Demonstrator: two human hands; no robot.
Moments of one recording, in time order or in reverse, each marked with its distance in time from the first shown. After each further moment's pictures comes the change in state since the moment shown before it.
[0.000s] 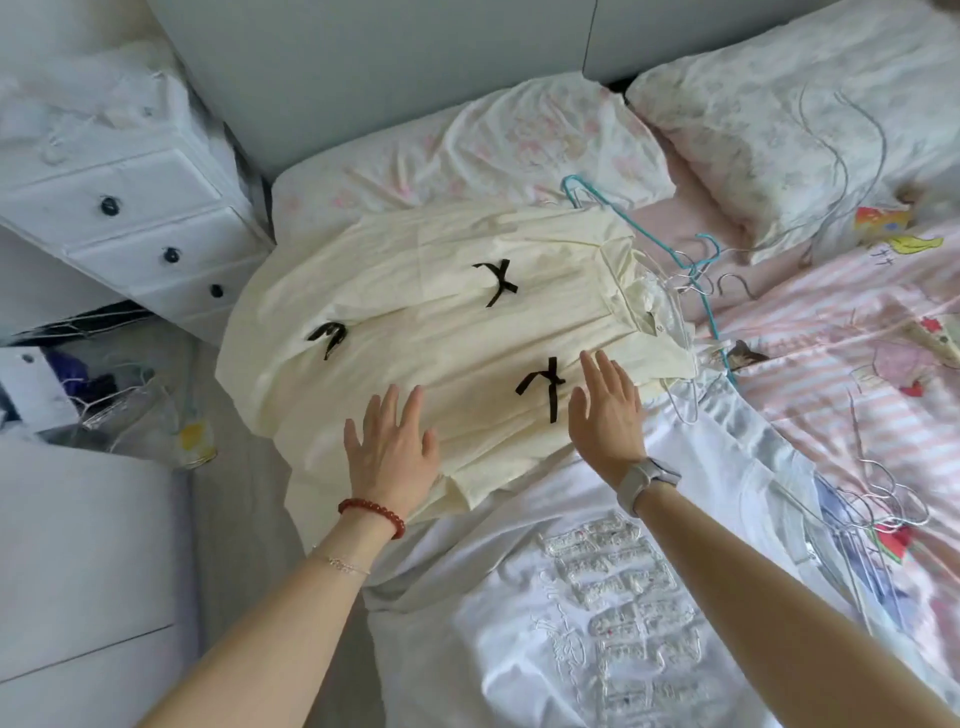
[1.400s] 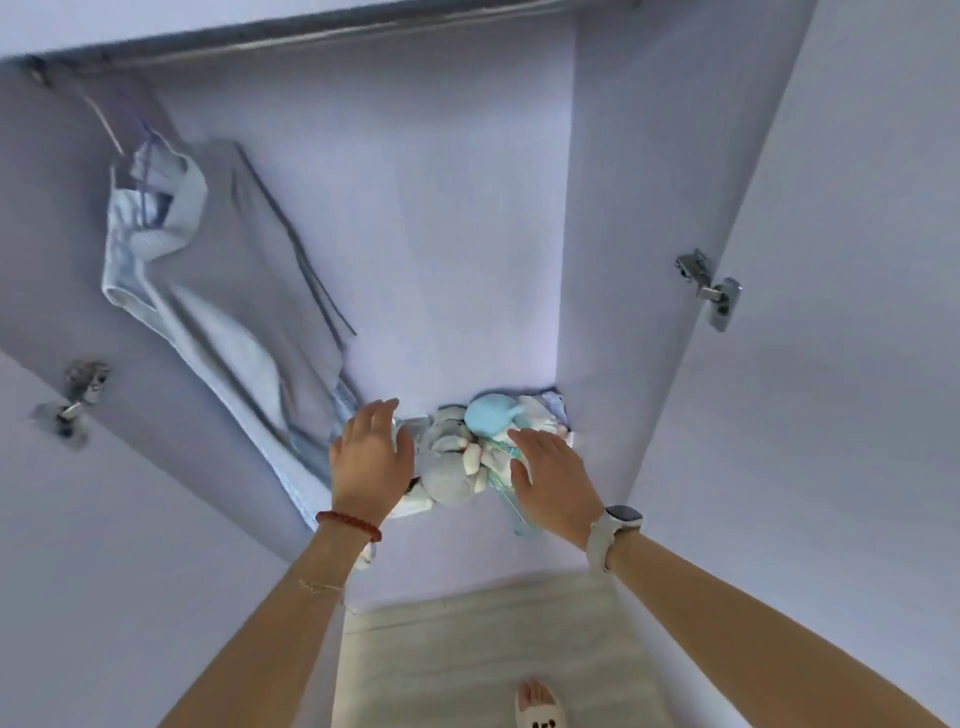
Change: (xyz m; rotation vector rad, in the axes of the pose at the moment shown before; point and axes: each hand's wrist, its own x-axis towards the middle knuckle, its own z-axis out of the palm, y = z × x) left_hand -0.936 -0.351 0.029 -0.247 0.962 -1.616; right_hand -0.846 -0.390 0.149 -0.038 -1.045 -1.783
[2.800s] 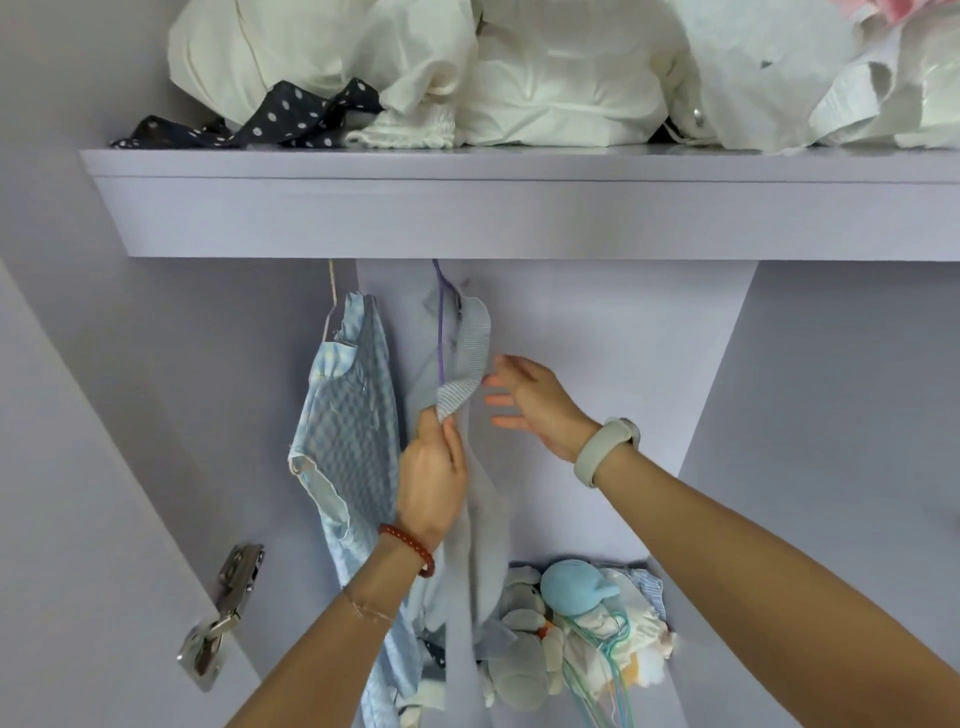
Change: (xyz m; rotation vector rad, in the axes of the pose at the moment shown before) left_hand 0.234 -0.114 -0.114 -0.416 0.445 0.095; right_hand 0.326 -0.268 -0.013 0.886 -0.173 0.044
